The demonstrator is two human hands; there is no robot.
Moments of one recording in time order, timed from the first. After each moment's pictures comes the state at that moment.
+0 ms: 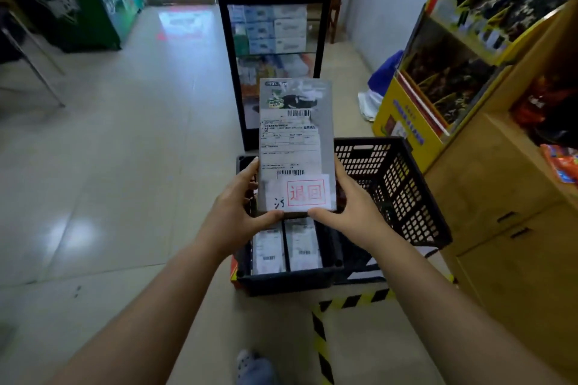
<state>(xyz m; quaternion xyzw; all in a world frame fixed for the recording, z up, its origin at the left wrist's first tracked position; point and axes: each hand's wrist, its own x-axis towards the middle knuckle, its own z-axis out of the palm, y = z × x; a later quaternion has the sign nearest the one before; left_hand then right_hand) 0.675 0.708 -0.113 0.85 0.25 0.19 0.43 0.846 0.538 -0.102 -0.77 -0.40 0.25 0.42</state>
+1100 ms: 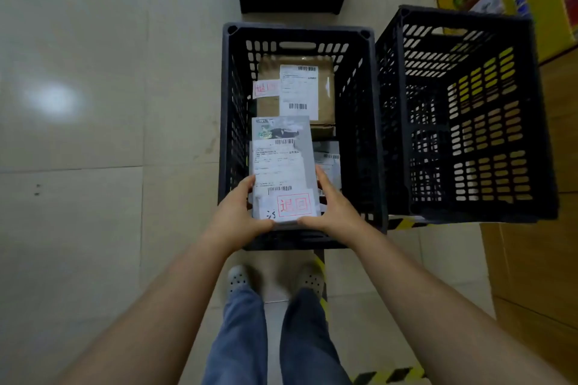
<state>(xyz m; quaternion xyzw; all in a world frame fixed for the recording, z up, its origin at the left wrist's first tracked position) 0.717 0.777 -0.433 0.71 0.45 -0.10 0.54 0.884 0.641 -0.433 -0.78 -0.25 0.52 0.25</state>
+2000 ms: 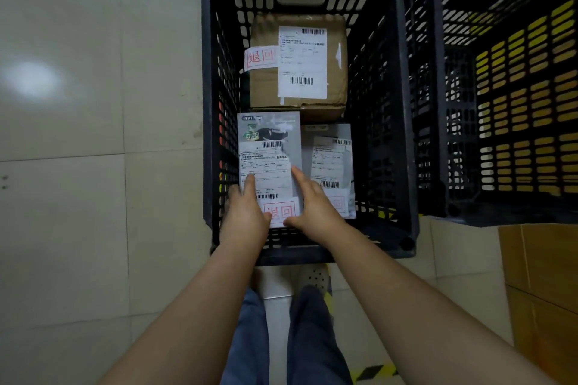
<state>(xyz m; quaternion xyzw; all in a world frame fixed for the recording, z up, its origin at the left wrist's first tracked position) 0.740 0.764 -0.543 0.74 0.53 -0.18 0.37 0.862 0.668 -0.546 -0.79 -0.27 0.51 0.19</state>
